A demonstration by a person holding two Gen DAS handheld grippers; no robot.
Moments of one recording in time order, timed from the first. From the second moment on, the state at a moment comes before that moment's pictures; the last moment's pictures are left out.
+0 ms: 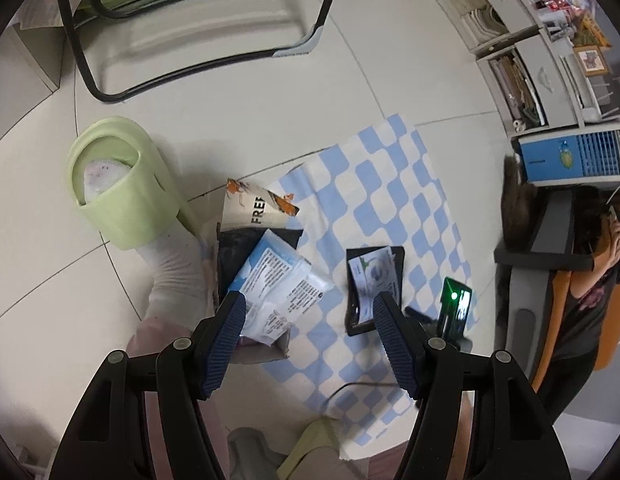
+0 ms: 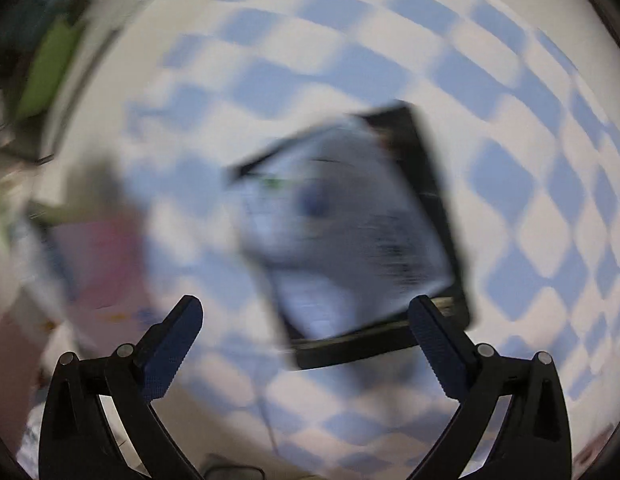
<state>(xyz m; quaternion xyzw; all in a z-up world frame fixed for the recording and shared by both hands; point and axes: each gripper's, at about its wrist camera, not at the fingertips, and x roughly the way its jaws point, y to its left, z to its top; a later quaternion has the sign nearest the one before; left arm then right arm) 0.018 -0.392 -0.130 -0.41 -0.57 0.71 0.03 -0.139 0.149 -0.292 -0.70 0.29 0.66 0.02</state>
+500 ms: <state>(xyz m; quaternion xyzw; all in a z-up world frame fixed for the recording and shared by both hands) -0.005 -0.375 -0.125 -0.46 -0.51 0.72 0.09 -0.156 0.130 -0.335 -0.73 0.12 0.67 -0.03</state>
